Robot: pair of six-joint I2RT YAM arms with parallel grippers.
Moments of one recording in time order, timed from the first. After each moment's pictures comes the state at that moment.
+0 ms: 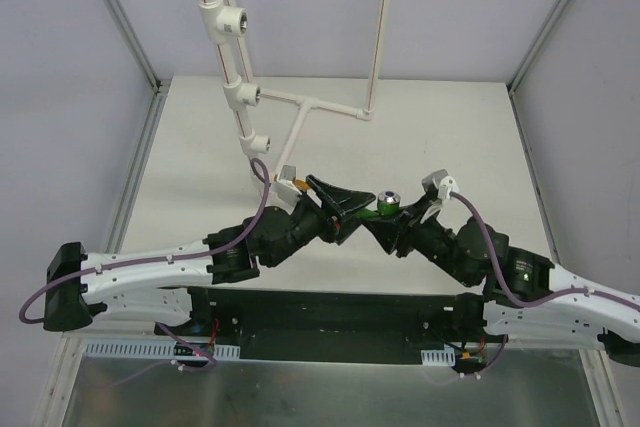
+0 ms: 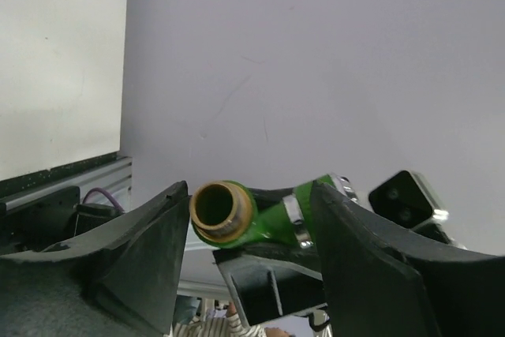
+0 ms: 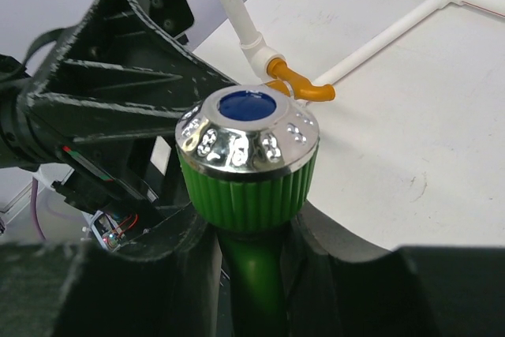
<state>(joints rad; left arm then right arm) -1.28 1.07 0.78 0.19 -0.40 -1.65 1.32 0.60 0.79 -0.31 0.49 0.42</state>
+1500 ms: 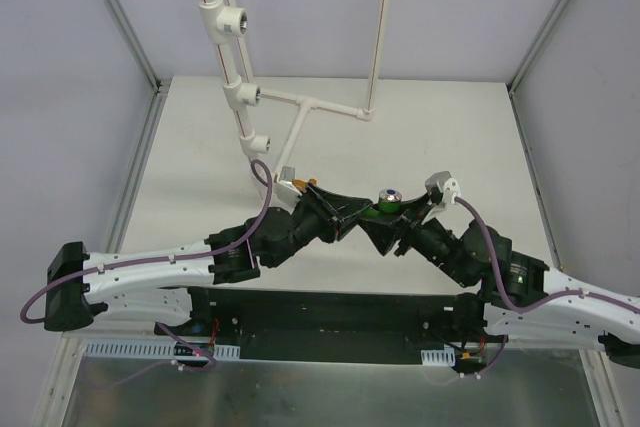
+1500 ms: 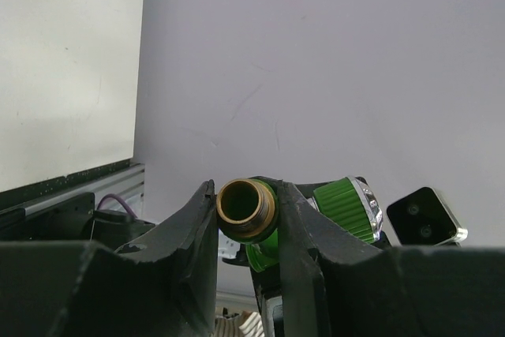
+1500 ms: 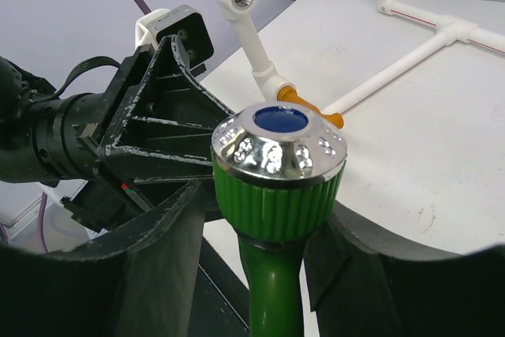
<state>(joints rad) -1.28 1.06 0.77 0.18 -0.42 -1.63 1.32 0.57 0.72 -0.16 0.47 0.36</state>
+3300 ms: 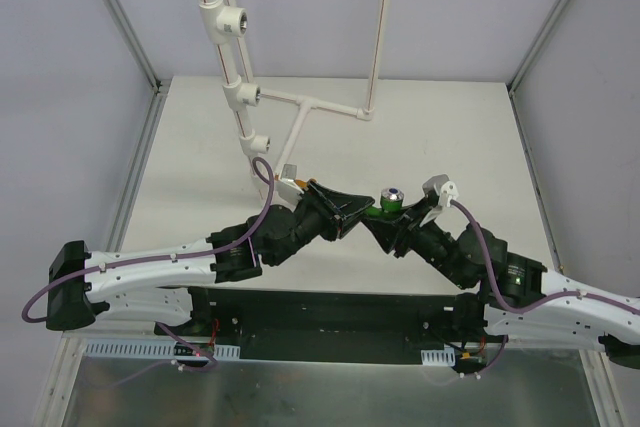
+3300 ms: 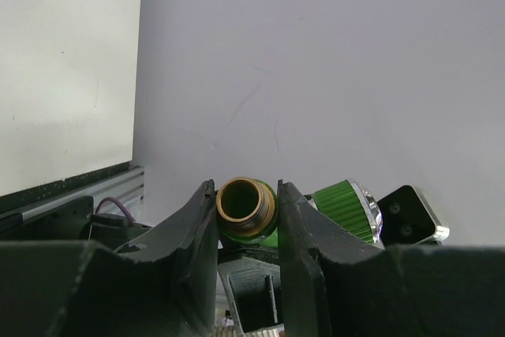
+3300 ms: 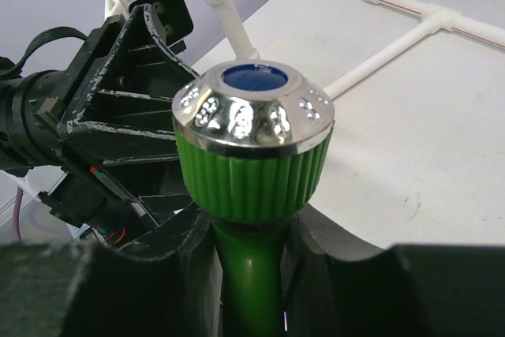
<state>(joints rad) -1.27 1.08 0.79 0.19 -0.42 -1.62 1.32 0.56 0.69 -0.17 0.49 0.35</state>
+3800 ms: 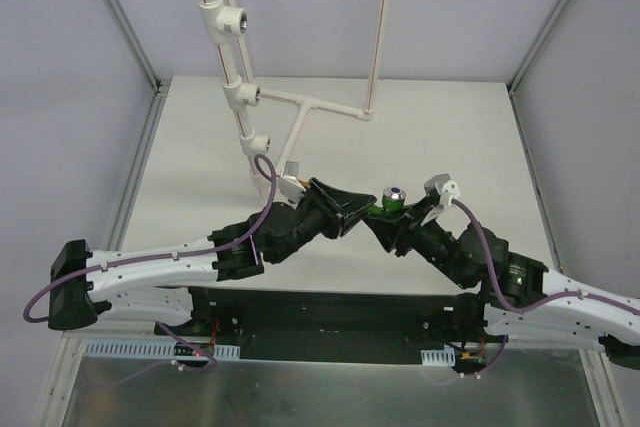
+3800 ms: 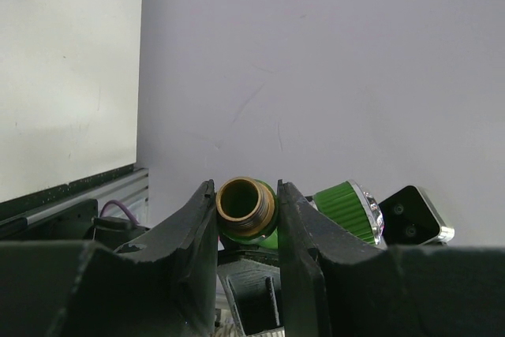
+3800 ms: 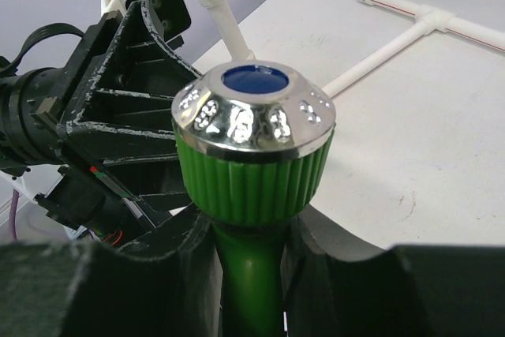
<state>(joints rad) -1.27 1.09 0.82 0.18 -0.40 -1.60 1.32 0.56 0.70 -0.18 0.50 0.35</state>
